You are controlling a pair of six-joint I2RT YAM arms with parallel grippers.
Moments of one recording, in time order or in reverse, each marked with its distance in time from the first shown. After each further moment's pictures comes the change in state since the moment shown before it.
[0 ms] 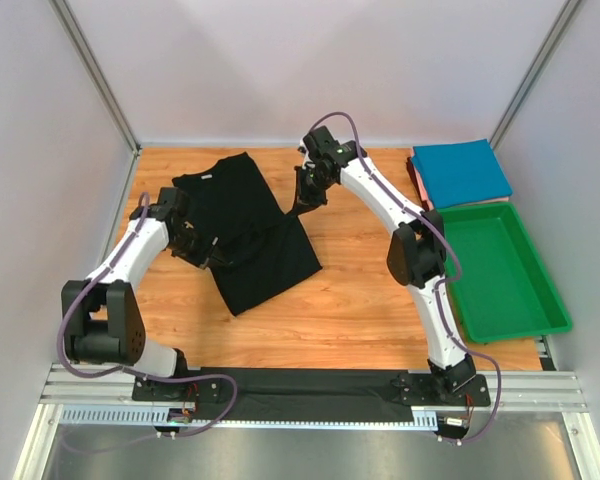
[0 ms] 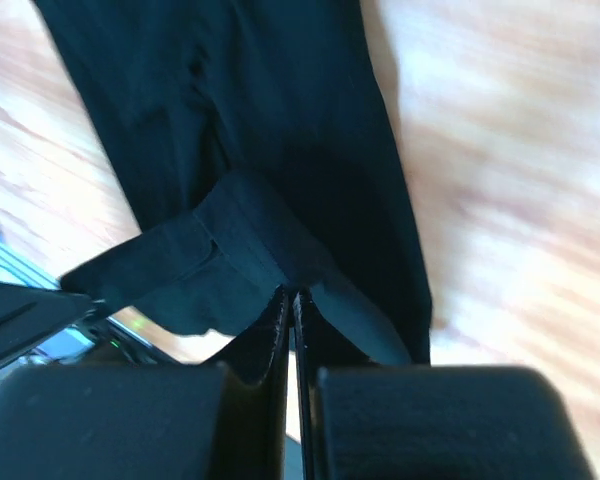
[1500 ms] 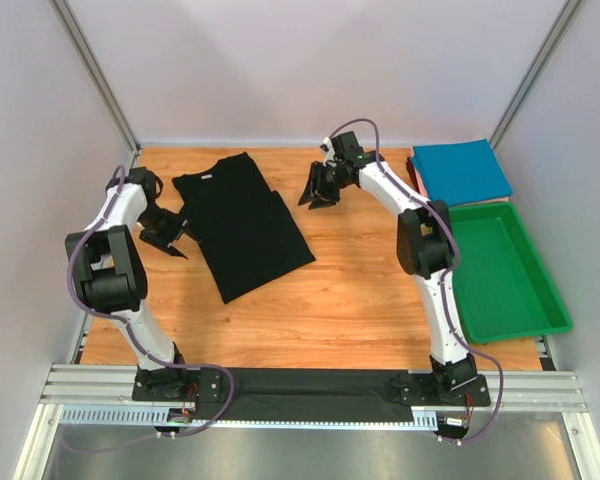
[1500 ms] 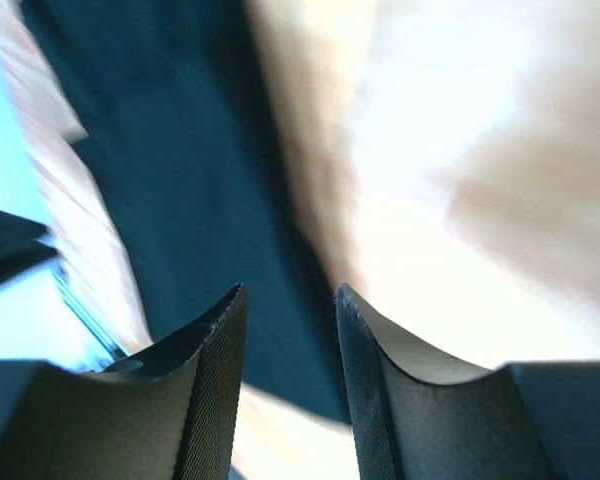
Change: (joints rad) left arm 0.264 0.423 0.375 -0.142 -0.116 0.252; right arm -0.140 0.110 -0.111 0.419 -0.191 0.075
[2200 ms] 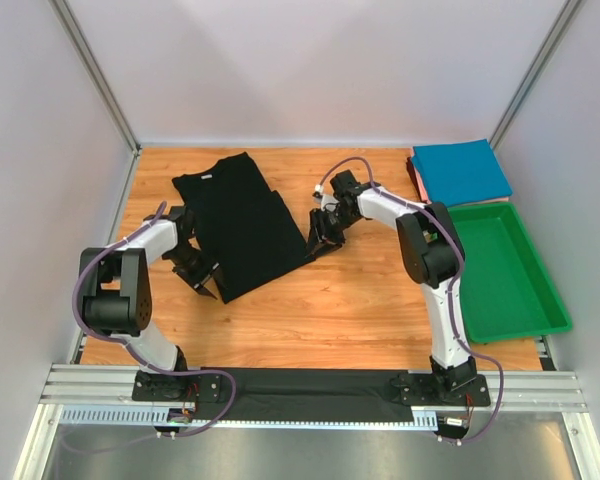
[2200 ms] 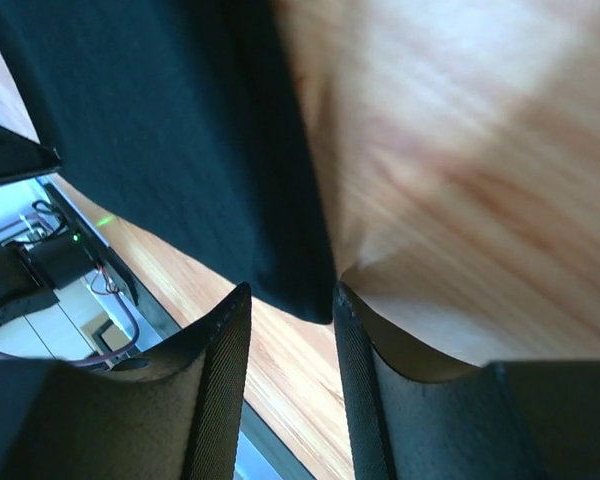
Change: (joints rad) left arm -0.218 -0.203 -0.442 0.130 0.030 0.011; right arm 0.029 -0.190 -0.520 -0.034 -0.171 -0.252
